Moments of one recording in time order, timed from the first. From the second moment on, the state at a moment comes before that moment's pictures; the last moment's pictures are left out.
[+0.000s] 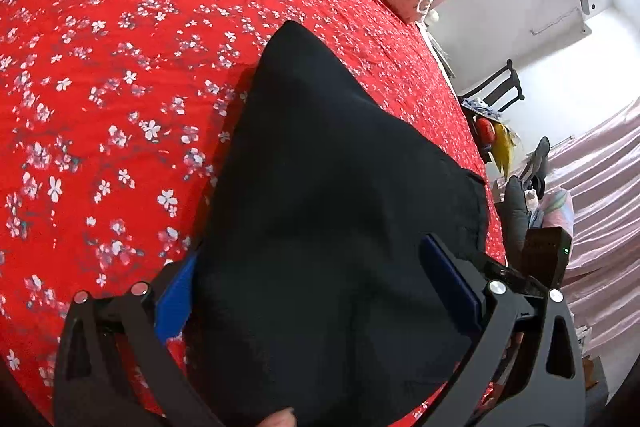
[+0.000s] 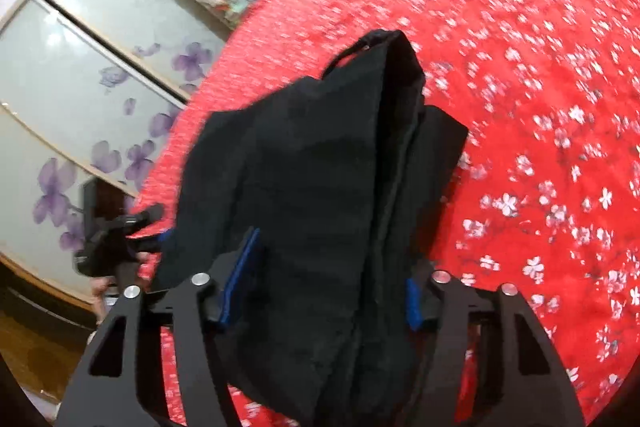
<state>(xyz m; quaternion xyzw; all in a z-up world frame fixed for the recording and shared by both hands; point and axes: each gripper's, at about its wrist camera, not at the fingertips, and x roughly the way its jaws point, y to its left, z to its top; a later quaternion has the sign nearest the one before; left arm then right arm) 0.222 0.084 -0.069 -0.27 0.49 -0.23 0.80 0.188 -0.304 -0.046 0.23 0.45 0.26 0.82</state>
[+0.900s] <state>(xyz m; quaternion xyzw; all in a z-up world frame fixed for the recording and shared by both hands) 0.213 0.087 -0.051 -0.31 0.43 -0.24 0.81 0.177 -0.332 -0.047 0.34 0.41 0.25 0.81</state>
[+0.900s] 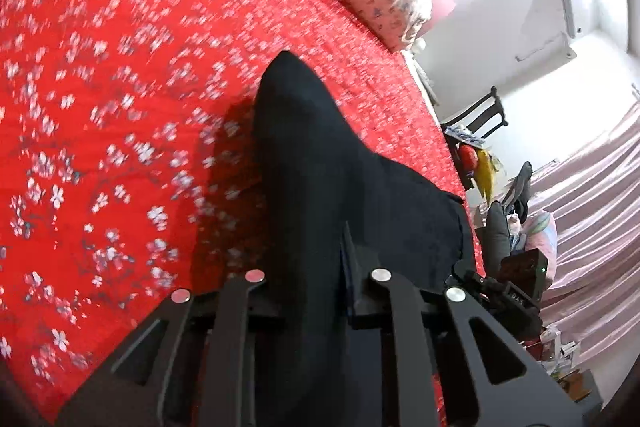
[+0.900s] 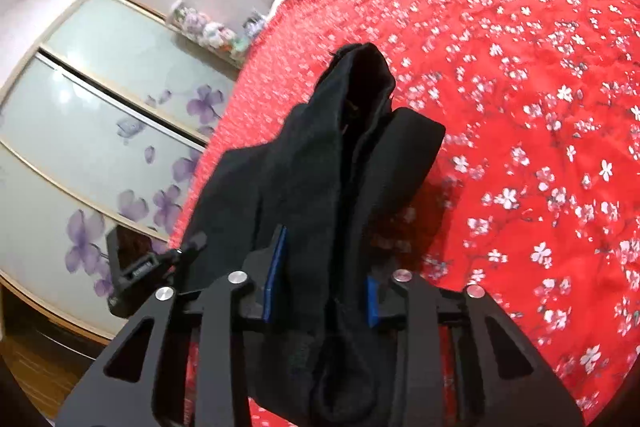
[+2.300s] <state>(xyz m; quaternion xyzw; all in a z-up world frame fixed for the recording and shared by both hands) 0.188 -0.039 -0.049 -0.13 0.43 -0.26 0.86 0.186 -0.367 -0.058 0.37 0.40 0.17 0.82</state>
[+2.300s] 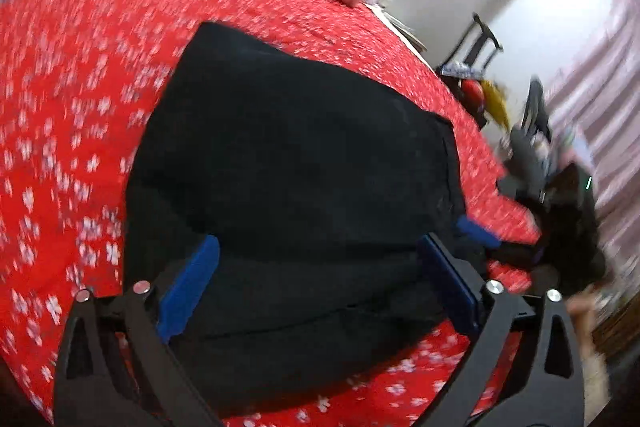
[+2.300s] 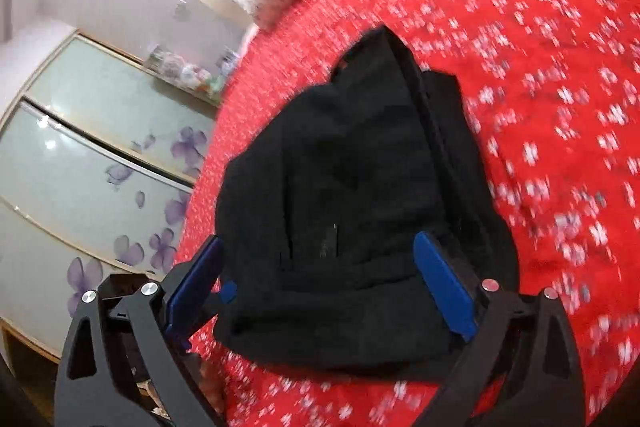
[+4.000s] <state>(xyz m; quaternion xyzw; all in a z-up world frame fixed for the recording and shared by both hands) -0.016 -0.017 -0.025 0.03 0.28 -0.09 0.95 -0.046 -0.227 -0.024 -0.02 0.21 -0.08 0.97</state>
